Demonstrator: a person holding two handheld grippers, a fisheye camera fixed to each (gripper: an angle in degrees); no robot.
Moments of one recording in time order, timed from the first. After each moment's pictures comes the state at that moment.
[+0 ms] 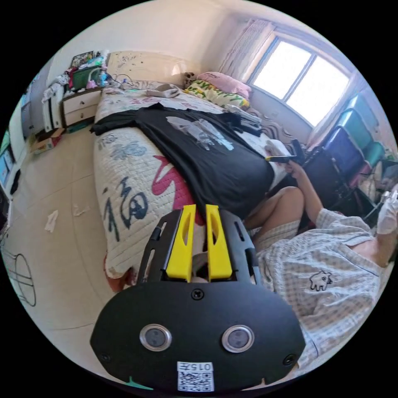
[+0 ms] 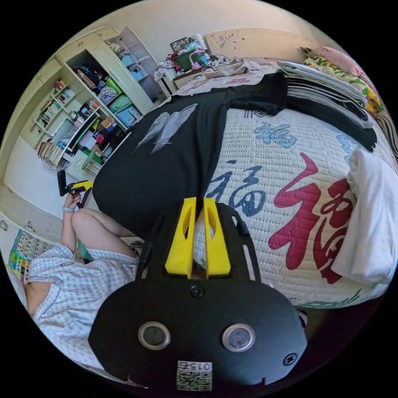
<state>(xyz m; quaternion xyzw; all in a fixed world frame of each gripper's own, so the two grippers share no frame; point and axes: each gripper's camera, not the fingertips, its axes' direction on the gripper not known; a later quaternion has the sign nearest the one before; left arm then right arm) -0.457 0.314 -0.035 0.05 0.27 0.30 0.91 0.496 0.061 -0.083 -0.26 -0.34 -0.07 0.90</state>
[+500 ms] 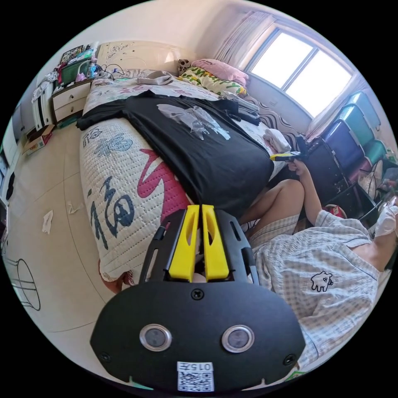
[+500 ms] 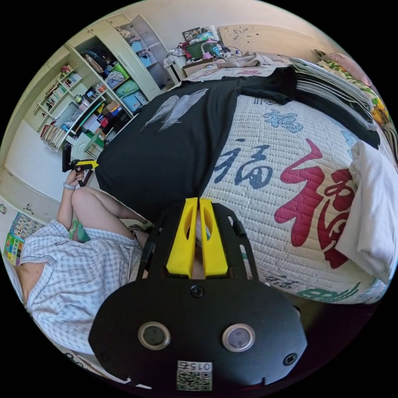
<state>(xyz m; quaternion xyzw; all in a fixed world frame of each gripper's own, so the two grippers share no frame) -0.438 0.307 -0.003 0.01 0.24 0.32 0.92 0.516 0.079 -0.097 -0.27 -0.33 -0.11 0.90</state>
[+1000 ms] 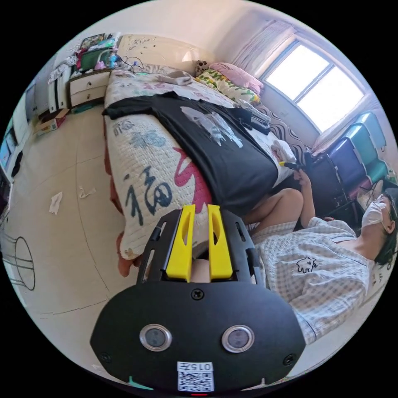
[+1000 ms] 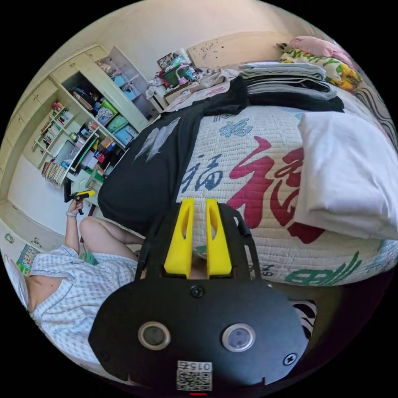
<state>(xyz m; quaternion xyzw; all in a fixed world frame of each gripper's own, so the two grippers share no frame) -0.489 0.299 -0.003 0.02 0.23 0.26 0.94 0.602 0.053 -0.103 -0.19 -0.32 0.02 0.93</state>
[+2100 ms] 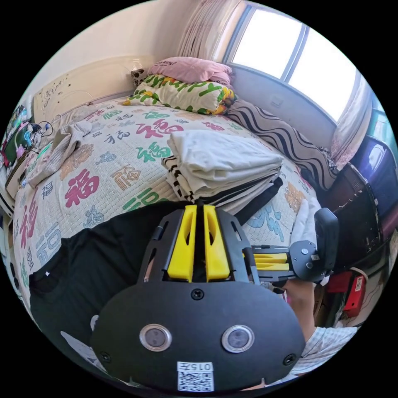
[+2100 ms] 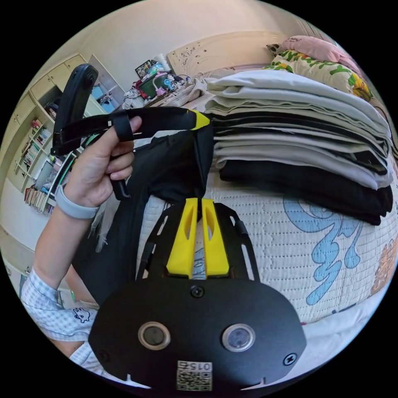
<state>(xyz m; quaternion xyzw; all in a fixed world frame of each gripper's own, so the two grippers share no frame) 0.201 0.038 0.208 0.06 0.23 0.39 0.89 0.566 -0.130 0.089 -0.20 -0.28 0.02 0.94</state>
